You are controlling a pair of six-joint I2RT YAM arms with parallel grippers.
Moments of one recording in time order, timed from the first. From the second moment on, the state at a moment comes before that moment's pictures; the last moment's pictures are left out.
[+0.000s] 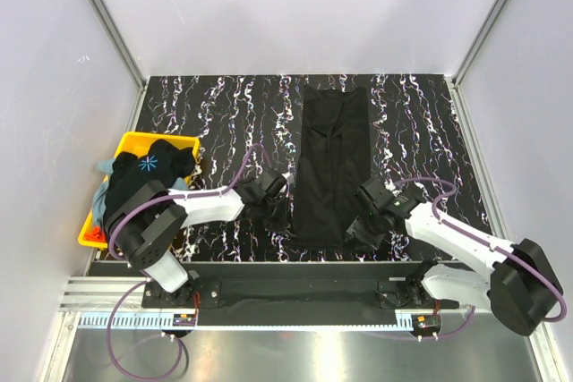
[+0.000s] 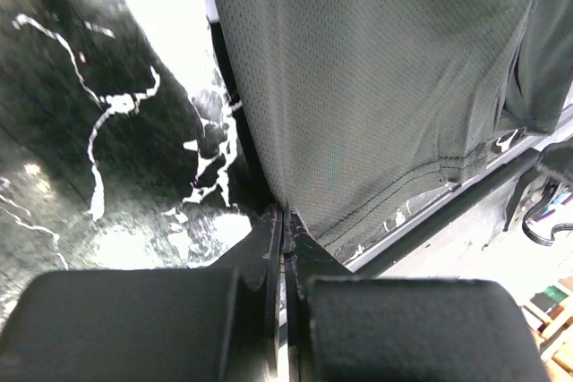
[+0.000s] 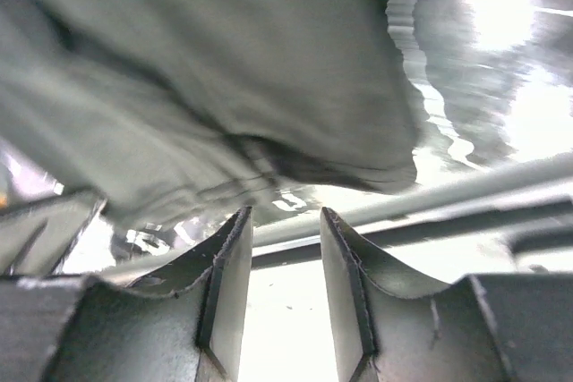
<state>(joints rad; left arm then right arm) -0.82 1.61 0.76 -0.19 0.32 -0.76 0.68 1.13 0.63 -0.77 -0.02 1.32</state>
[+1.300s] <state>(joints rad) -0.91 1.55 0.72 -0.19 0.24 -0.85 0.63 1.15 0.57 -0.94 0.12 1.51</state>
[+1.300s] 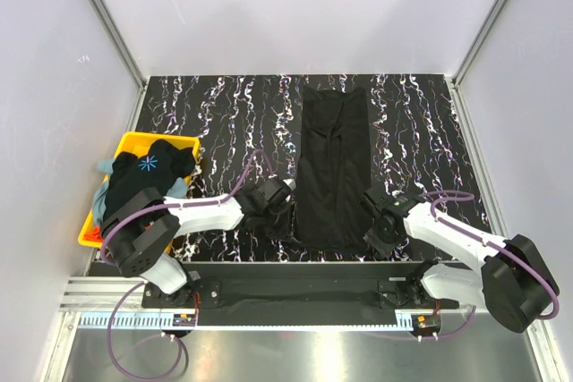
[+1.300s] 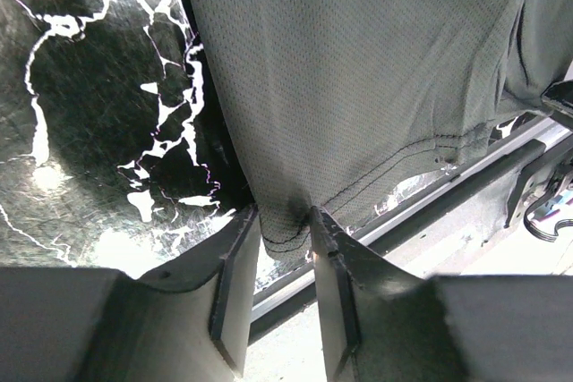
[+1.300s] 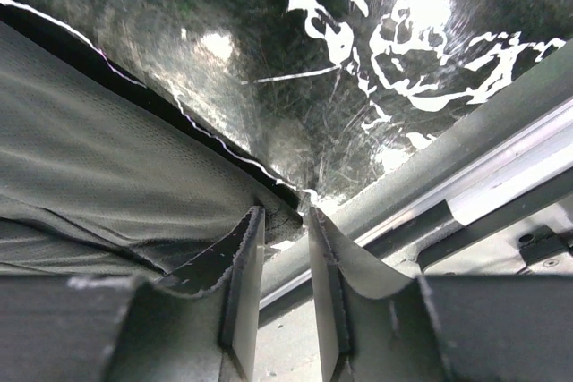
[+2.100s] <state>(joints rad) -0.92 1.58 0.77 -0.23 0.24 -0.90 0.63 1.07 0.58 -0.87 0.21 1.43</state>
